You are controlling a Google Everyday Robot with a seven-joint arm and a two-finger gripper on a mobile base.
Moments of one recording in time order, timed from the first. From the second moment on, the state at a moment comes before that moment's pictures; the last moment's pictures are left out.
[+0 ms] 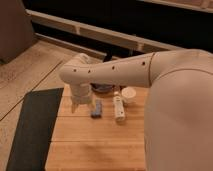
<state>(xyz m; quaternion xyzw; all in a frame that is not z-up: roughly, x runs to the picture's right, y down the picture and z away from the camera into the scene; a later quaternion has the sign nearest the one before) -0.105 0.103 0.703 -0.26 0.23 0.64 0.68</state>
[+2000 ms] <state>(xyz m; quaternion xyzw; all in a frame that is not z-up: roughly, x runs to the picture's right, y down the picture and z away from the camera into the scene) -0.034 -0.036 0.783 -0.20 0.09 0.67 0.70</state>
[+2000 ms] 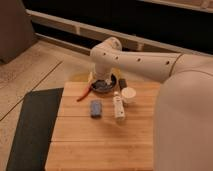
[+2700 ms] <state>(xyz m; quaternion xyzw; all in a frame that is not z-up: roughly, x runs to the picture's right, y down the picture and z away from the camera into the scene) 0.007 -0.087 0.848 -0.15 0.10 0.68 0.71</state>
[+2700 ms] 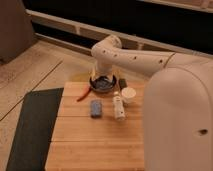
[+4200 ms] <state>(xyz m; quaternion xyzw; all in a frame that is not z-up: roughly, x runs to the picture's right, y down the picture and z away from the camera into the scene) 0.090 -0.065 0.994 -0.21 0.17 0.75 0.61</state>
